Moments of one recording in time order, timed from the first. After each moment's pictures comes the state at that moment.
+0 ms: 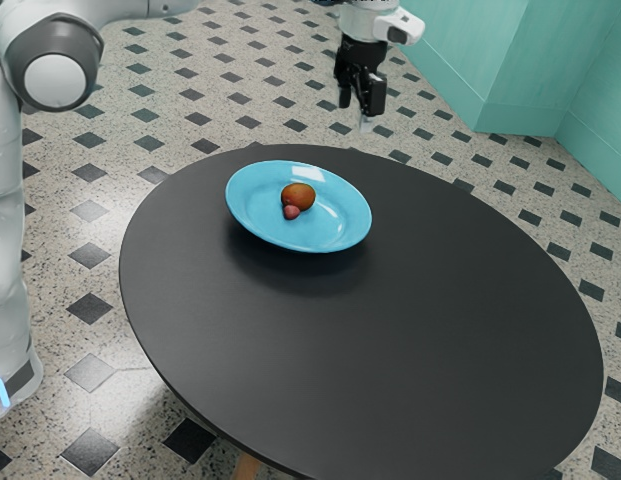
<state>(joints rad) 0.00 0.05 0.16 -1.38 -0.05 1.57 0.06</state>
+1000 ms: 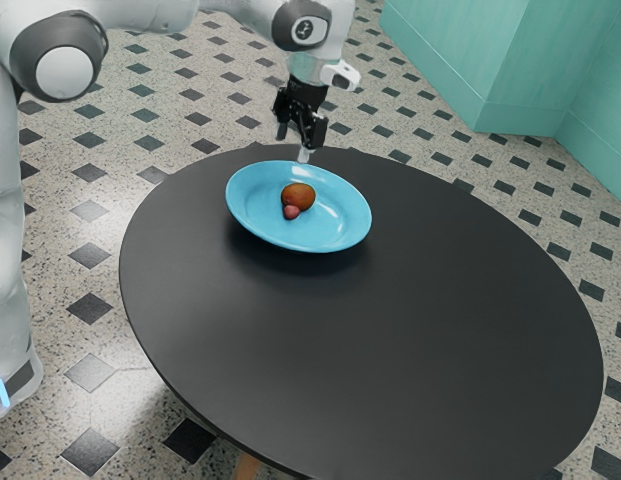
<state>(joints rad) 0.02 0.04 0.35 -1.70 -0.05 1.67 0.10</state>
